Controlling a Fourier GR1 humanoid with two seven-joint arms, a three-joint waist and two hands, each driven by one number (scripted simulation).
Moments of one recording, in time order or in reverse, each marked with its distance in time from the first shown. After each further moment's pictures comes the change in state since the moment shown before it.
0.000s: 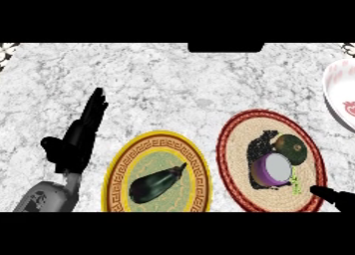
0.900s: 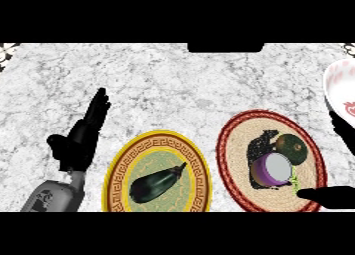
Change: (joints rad) left arm 0.007 -0.083 0.071 0.020 -0.090 -0.065 0.017; right arm -0.087 0.060 0.036 0.210 0.082 0.270 0.168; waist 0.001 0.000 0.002
